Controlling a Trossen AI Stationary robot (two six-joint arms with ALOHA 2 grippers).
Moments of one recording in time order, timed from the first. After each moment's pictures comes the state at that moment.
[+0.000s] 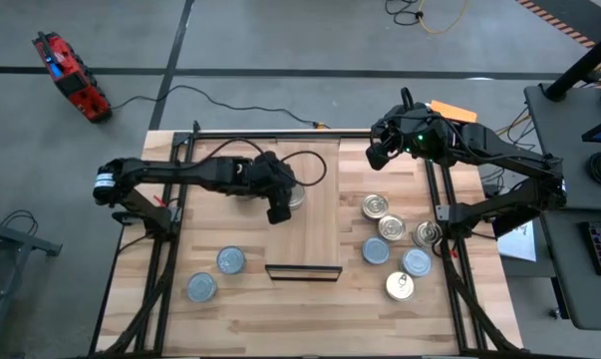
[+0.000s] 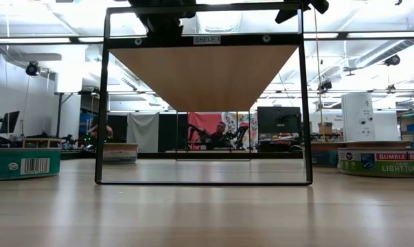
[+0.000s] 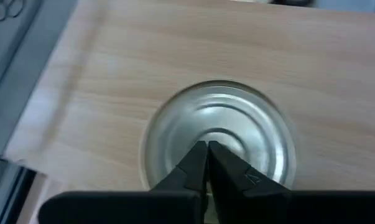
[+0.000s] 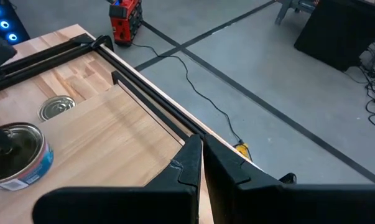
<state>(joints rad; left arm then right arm) 0.07 1.55 1.36 -0.73 -0.26 -0.07 -0.24 1.20 1.45 -0.86 0.50 0.25</state>
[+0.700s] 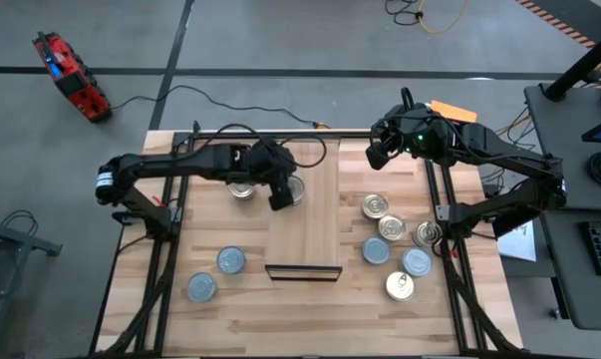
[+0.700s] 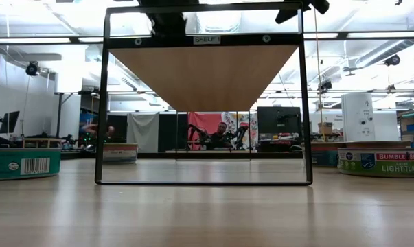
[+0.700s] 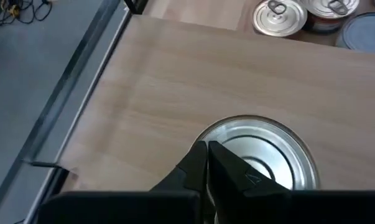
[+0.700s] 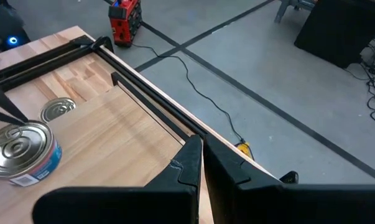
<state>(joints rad) 0.13 1.56 1.49 -0.81 -0.28 -0.03 -0.24 1.20 1.45 -0.86 0.50 0.27</state>
